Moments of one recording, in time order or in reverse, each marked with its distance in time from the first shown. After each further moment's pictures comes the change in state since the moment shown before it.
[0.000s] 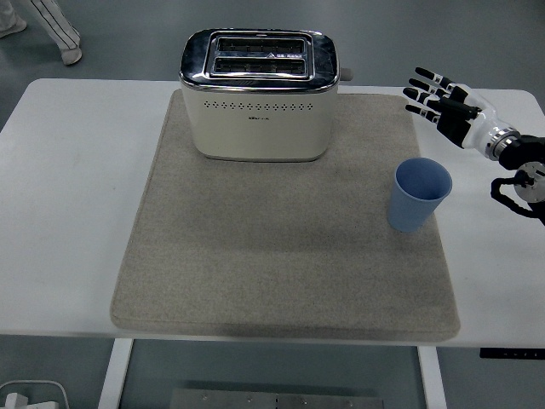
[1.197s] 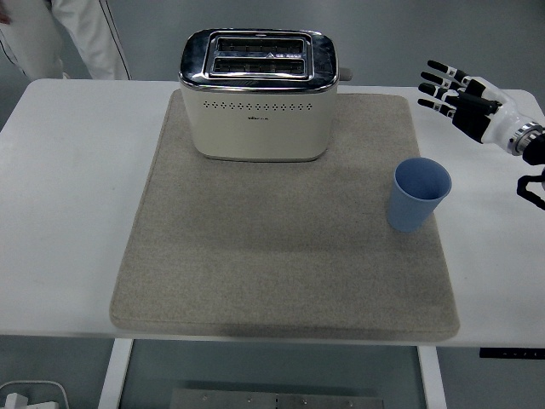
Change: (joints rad) left arm -0.009 0.000 0.001 -0.002 0.000 -0.002 0.000; right arm 0.008 -0.076 0.002 -0.010 -0.021 0.122 0.003
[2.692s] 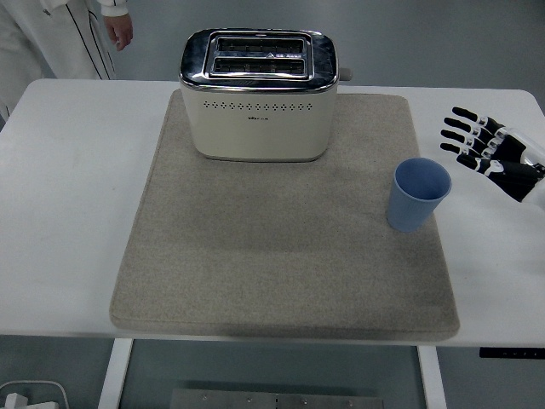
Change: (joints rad) left arm 0.000 0.000 0.000 0.000 0.000 0.000 0.000; right arm -0.413 -0.236 0.414 0.386 -0.585 0.157 0.346
